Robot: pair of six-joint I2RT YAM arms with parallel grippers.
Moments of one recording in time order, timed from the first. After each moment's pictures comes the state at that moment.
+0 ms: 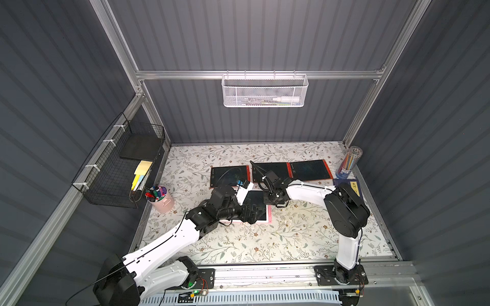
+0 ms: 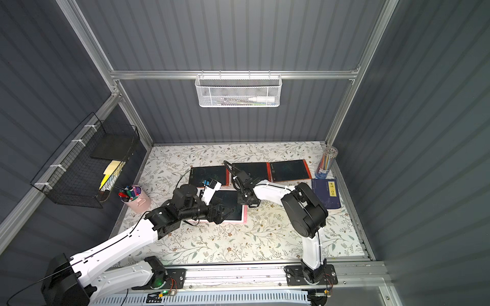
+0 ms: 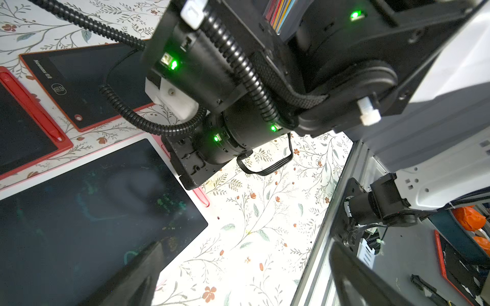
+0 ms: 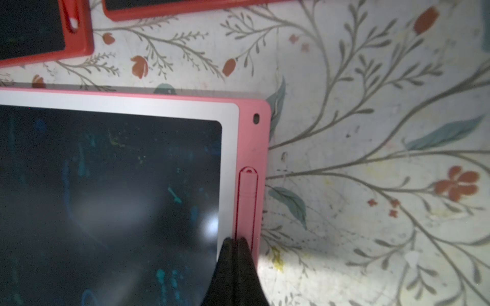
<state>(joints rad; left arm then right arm) -0.76 1.07 0.74 -0.19 0.35 -0.30 0.71 1.93 1.24 -0.51 0.05 0.68</state>
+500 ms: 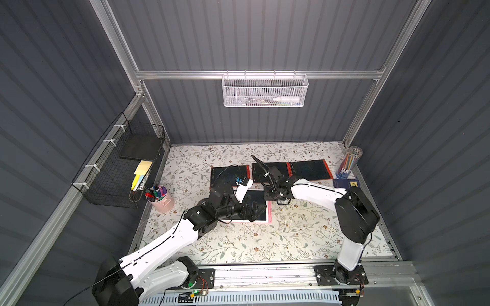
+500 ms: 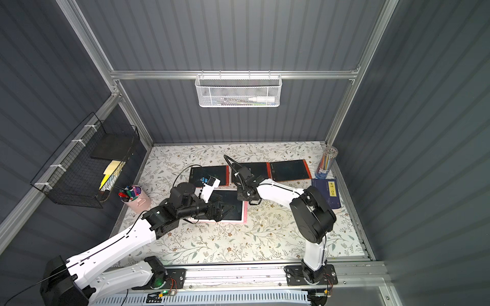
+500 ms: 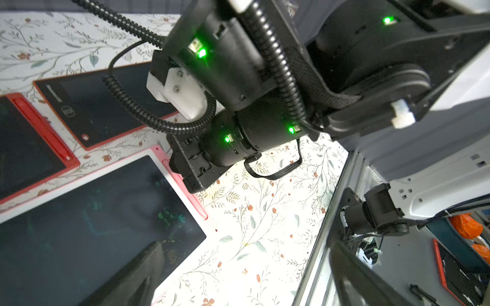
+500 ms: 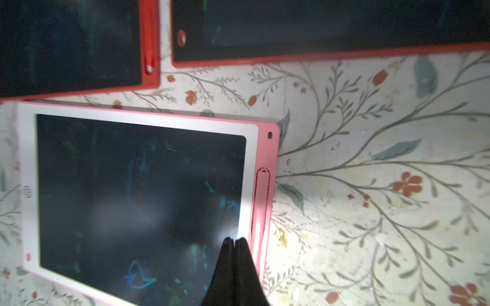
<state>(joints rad) -0.76 1.05 0.79 -0.18 0.33 -0.31 0.70 1.79 1.25 -0.51 0.06 0.65</state>
